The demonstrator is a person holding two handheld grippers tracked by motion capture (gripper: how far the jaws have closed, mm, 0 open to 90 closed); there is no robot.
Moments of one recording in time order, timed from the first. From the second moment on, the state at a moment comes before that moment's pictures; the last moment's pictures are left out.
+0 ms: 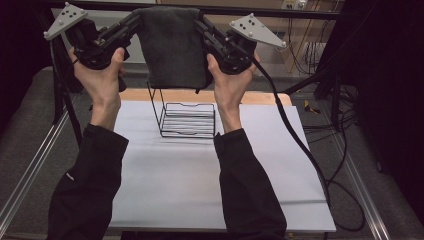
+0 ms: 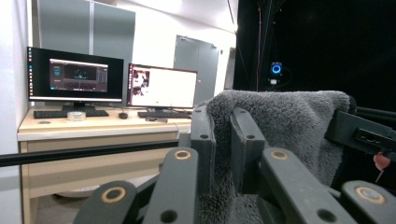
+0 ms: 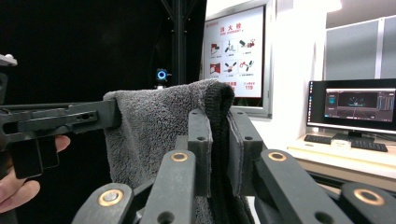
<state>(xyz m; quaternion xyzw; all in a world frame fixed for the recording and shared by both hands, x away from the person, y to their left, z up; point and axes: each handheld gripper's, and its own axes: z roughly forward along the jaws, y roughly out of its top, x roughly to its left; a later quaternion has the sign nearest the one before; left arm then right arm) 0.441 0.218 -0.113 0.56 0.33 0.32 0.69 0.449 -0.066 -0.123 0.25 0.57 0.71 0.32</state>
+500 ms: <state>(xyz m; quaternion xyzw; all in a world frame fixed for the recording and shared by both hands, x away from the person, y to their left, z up) 0.475 0.218 -0.105 0.55 0.34 0.33 0.69 0.485 -0.060 -0.113 0.25 0.56 0.71 0.34</state>
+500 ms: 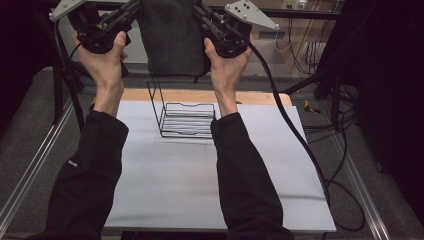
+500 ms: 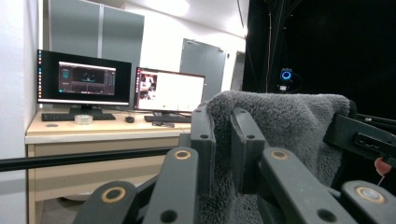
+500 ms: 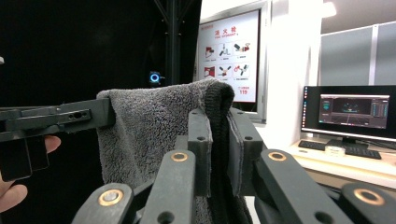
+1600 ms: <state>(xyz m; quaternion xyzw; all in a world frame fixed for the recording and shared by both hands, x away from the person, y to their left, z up) 0.514 0.213 -0.144 0.61 0.35 0.31 0.64 0.520 -0.068 -0.155 0.29 0.60 0.67 0.32</state>
